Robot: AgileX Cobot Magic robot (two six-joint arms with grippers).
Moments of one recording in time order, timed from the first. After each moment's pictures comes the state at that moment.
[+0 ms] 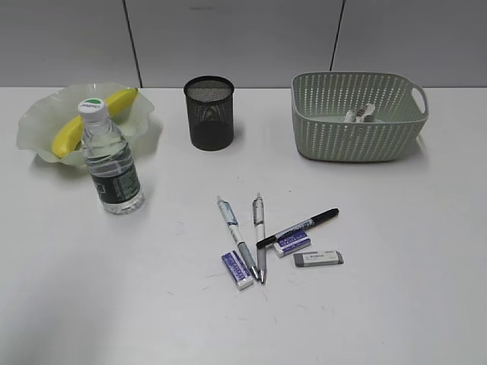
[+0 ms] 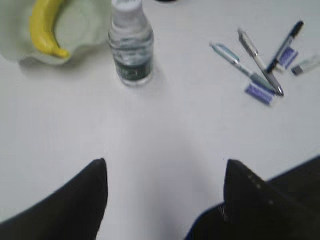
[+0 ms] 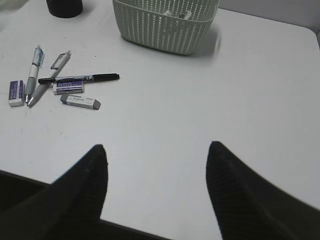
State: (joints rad) left arm -0.30 0.85 -0.85 -0.15 0.96 0.14; right arm 0.09 -0.01 -0.51 0.16 1.04 -0.24
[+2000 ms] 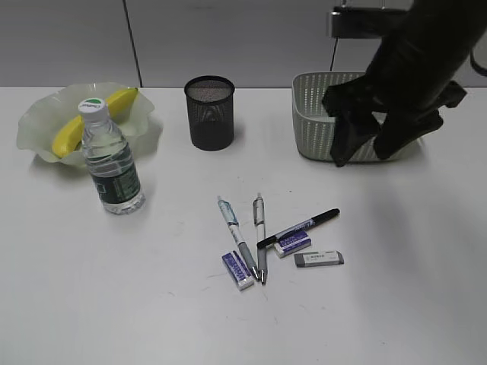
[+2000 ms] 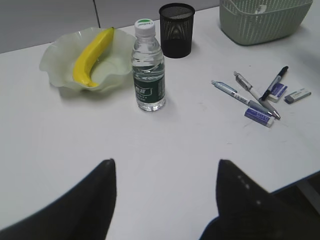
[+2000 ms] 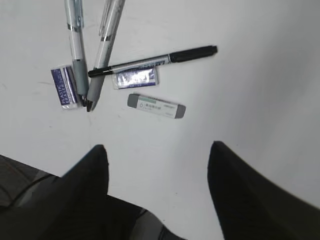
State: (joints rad) left arm -0.30 -0.01 -0.54 -0.09 1.06 0.08; right arm 0.44 1.73 -1.39 0.17 1.12 0.06
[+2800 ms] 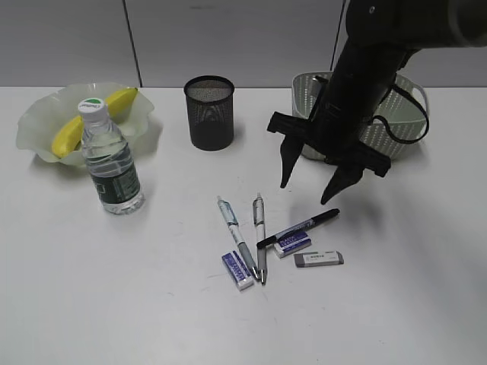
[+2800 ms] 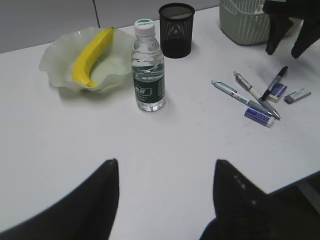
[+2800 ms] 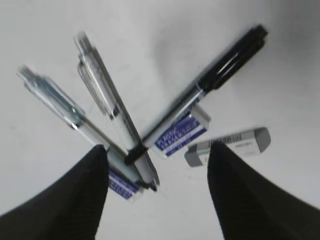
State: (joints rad) left arm -0.30 -0.01 -0.54 -0.09 1.06 0.08; right arm 0.45 2.08 -1.52 0.32 1.05 0.64
